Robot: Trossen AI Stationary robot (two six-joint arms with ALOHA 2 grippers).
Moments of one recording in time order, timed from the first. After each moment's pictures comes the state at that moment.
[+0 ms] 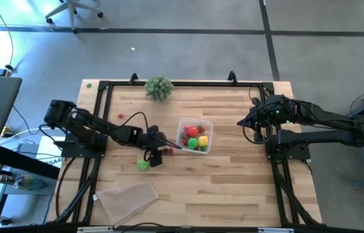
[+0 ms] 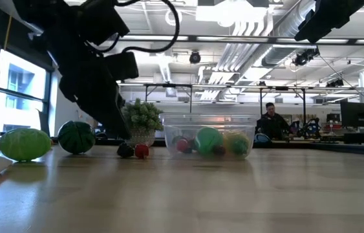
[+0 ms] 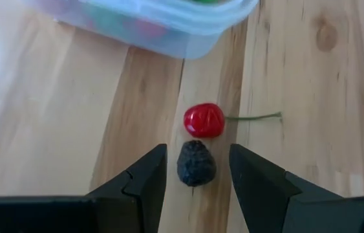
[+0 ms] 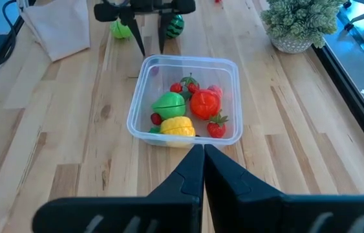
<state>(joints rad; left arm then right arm) 0.00 1.54 0.65 -0.03 -0.13 -0.24 -0.20 0.67 0.81 -0.77 -0.11 -0.09</state>
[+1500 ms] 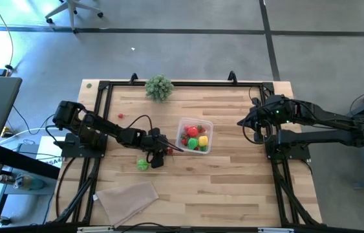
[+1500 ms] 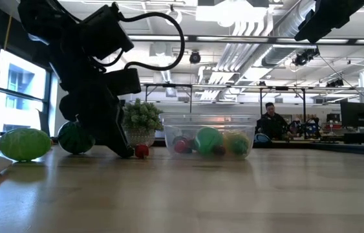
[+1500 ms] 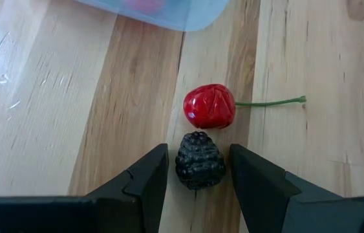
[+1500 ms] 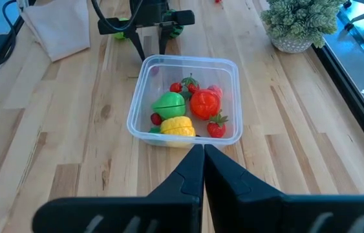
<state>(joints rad) 0.01 1.65 0.65 0.03 -0.12 -0.24 -0.20 0.67 0.81 -0.77 -0.11 -0.09</state>
